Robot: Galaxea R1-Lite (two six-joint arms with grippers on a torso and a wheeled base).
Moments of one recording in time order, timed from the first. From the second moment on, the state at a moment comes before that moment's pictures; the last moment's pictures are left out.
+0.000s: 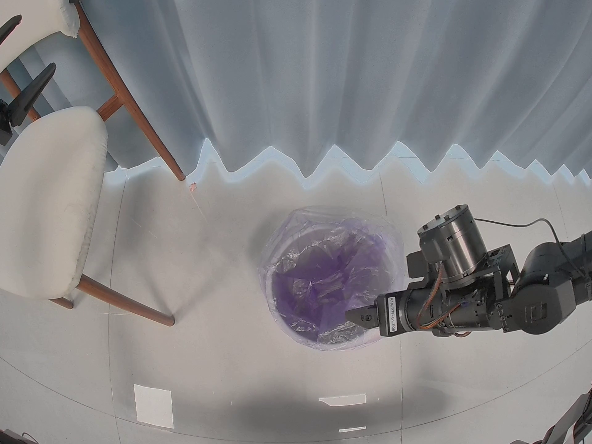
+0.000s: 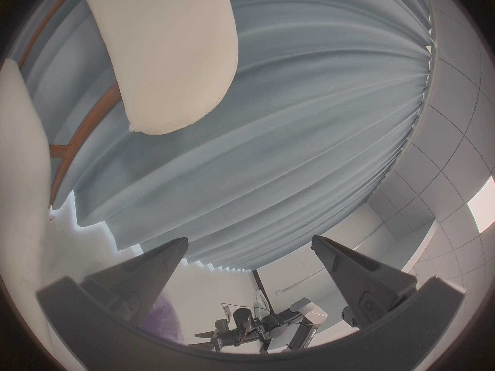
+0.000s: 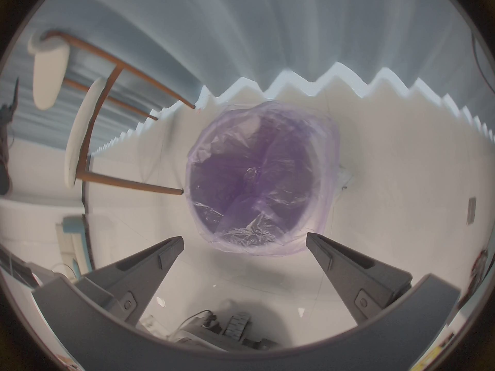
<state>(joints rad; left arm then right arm) 0.32 1.34 -0.83 -1.54 -1.02 -1.56 0.72 1.77 -0.94 -0.04 -0.11 0.41</state>
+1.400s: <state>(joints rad) 0.31 1.32 -0.80 -1.54 -1.02 -1.56 0.69 2.02 -1.06 -0.25 -0.49 0.11</state>
